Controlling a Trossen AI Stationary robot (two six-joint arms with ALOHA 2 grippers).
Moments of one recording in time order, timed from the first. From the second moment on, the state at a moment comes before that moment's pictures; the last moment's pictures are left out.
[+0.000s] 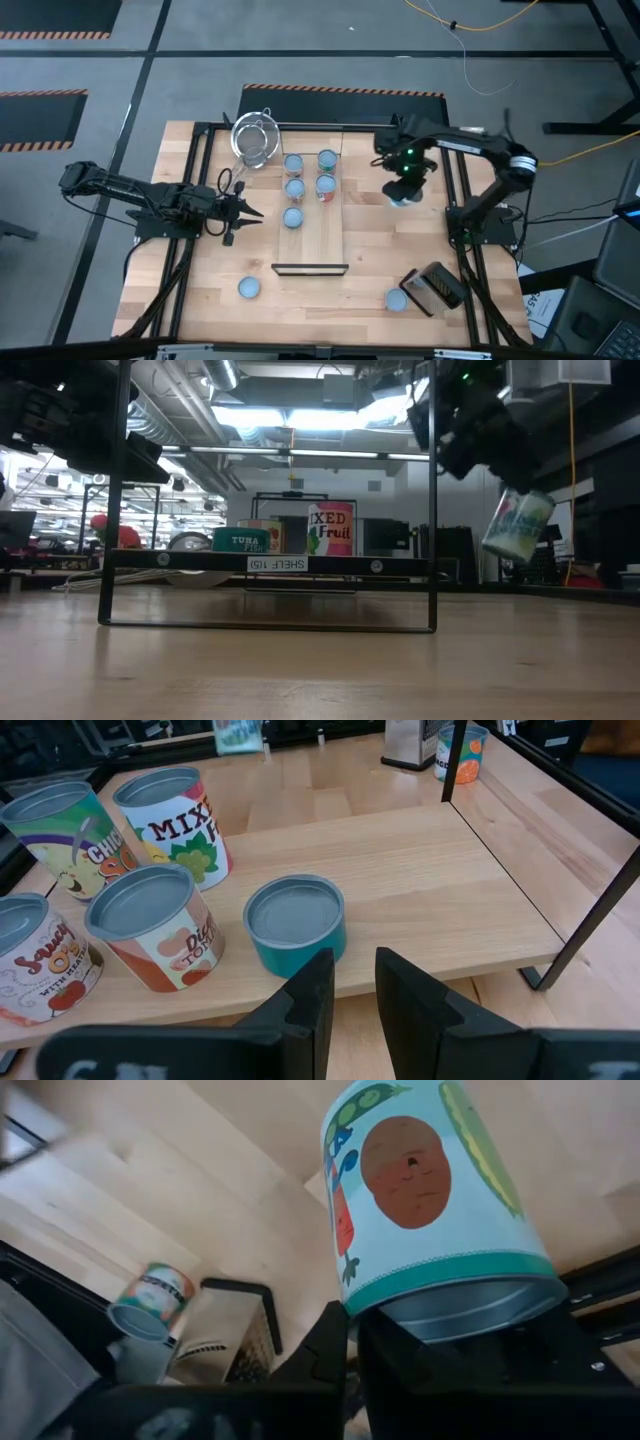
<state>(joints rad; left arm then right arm) -0.14 0.54 0.21 -0.03 -0.10 0.06 -0.44 1.61 1.31 -1.56 -0.33 0.31</state>
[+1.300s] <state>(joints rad) -0.14 0.54 0.21 -0.03 -0.10 0.06 -0.39 1.86 1.31 -1.53 -0.21 0.25</state>
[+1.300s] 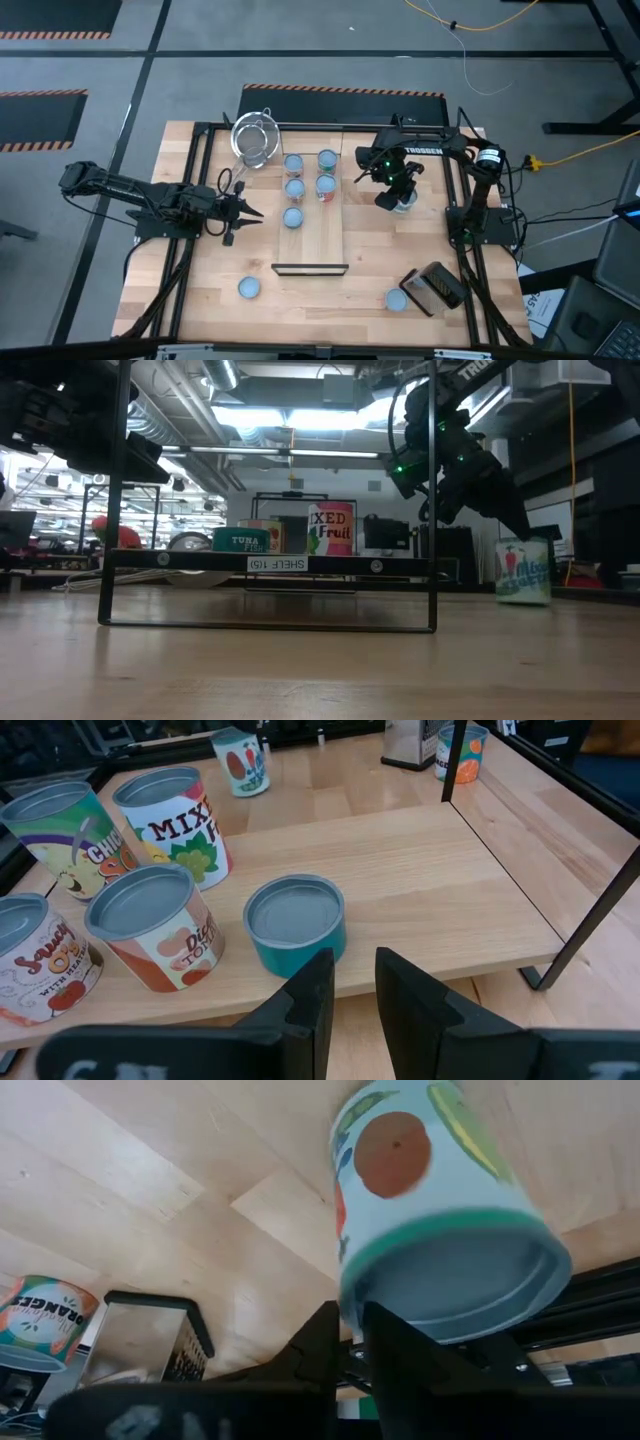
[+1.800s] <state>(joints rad) -0.14 0.54 0.21 -0.03 -0.10 0.06 -0.39 1.84 1.31 -1.53 -0.21 0.22</state>
